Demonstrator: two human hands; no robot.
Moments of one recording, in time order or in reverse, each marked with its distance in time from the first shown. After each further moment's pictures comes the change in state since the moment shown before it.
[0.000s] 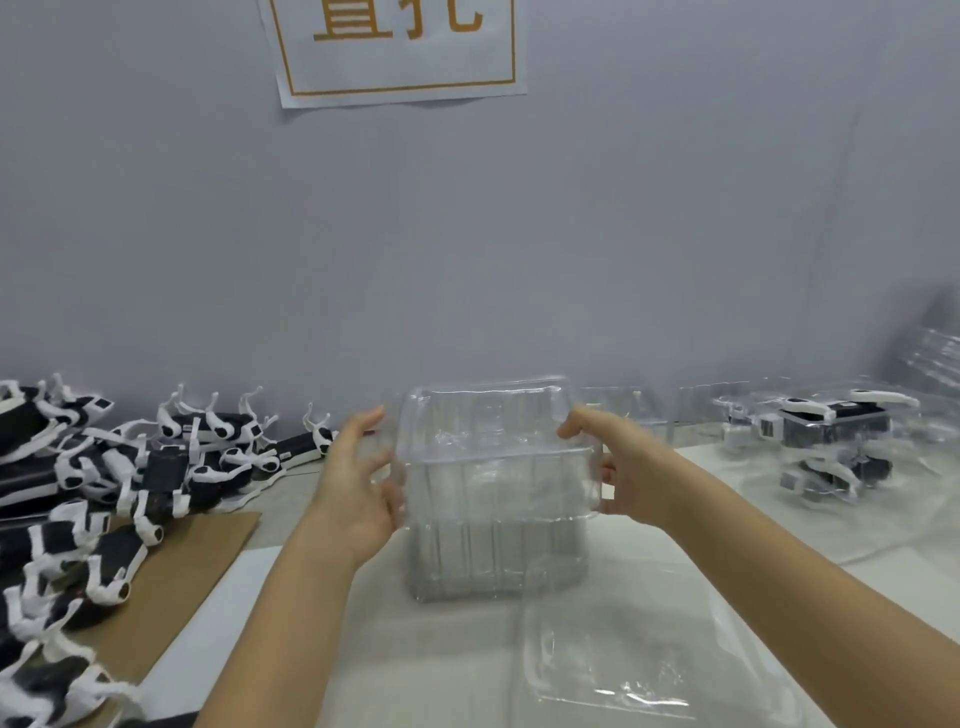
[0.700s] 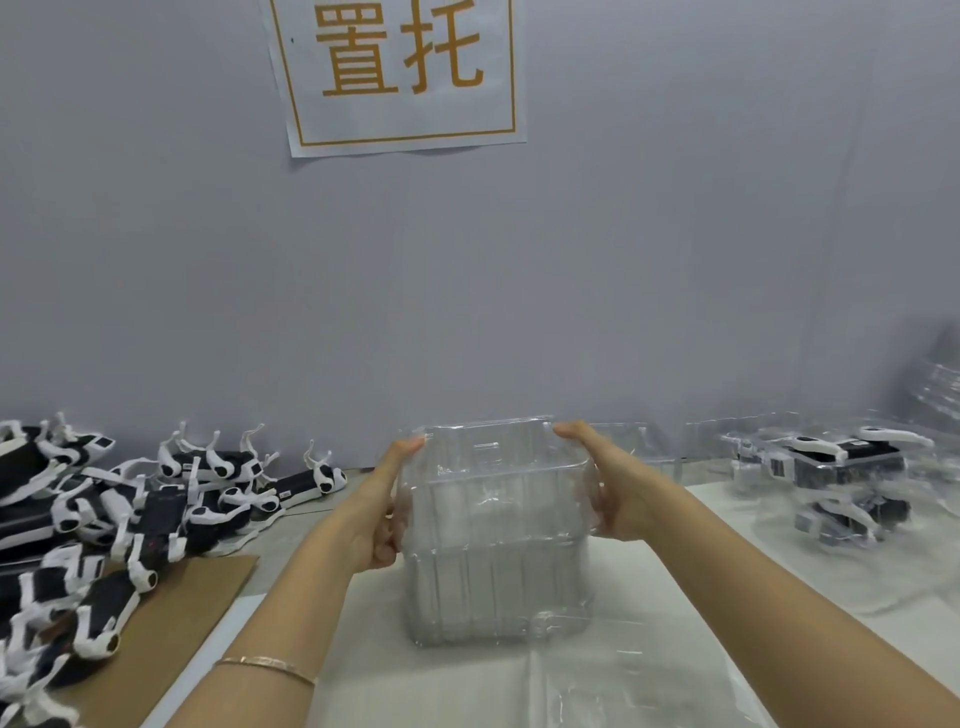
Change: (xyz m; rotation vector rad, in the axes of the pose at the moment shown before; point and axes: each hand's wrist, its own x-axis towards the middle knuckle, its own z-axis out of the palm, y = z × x) left_hand 0.042 0.014 0.003 0.512 0.102 -0.086; right_hand 0.045 -0.008 -0.001 0.115 -0.039 0.164
